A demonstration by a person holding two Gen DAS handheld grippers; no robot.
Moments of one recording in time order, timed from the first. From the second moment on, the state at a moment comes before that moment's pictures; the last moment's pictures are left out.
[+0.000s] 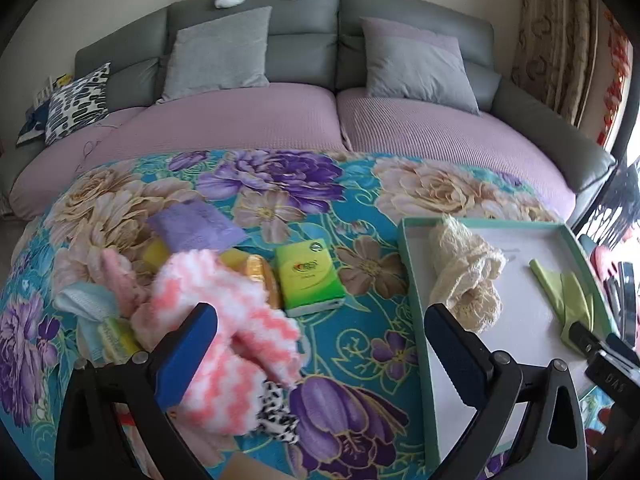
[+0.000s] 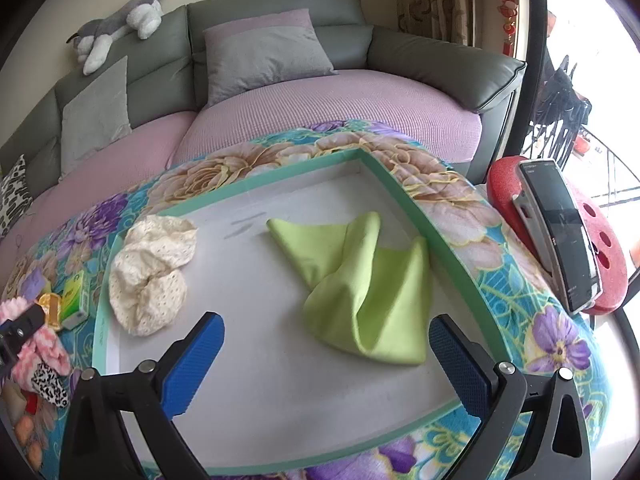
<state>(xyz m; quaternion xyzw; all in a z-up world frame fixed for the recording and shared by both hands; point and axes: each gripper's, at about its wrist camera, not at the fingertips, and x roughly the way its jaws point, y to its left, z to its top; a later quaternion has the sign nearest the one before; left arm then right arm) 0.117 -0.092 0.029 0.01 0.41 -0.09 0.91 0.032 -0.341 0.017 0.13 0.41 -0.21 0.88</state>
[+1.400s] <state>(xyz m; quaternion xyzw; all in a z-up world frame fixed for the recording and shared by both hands) 0.099 0.154 0.037 -0.14 0.38 0.11 0.91 0.089 -0.100 0.013 0.07 0.43 0.04 0.90</state>
